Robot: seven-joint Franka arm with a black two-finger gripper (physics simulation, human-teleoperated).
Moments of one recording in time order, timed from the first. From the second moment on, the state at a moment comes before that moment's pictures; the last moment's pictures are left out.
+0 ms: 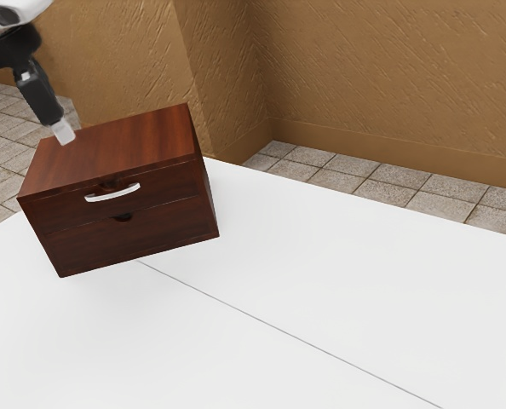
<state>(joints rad) 0.17 -0.03 0.16 -1.18 -0.03 1.31 0.77</state>
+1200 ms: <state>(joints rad) 0.07 -0.12 0.24 -1.75 0.20 1.83 0.99</state>
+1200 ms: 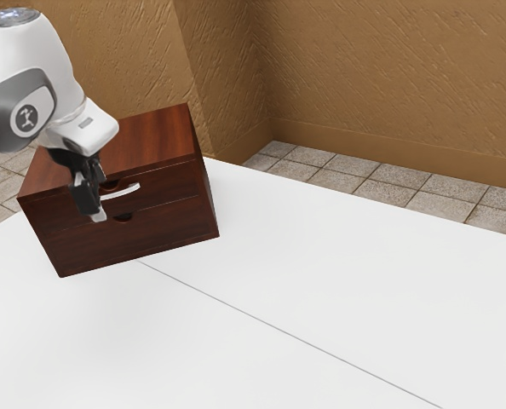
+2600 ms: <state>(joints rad) 0.07 0.04 0.33 -1.78 0.29 2.08 0.84</state>
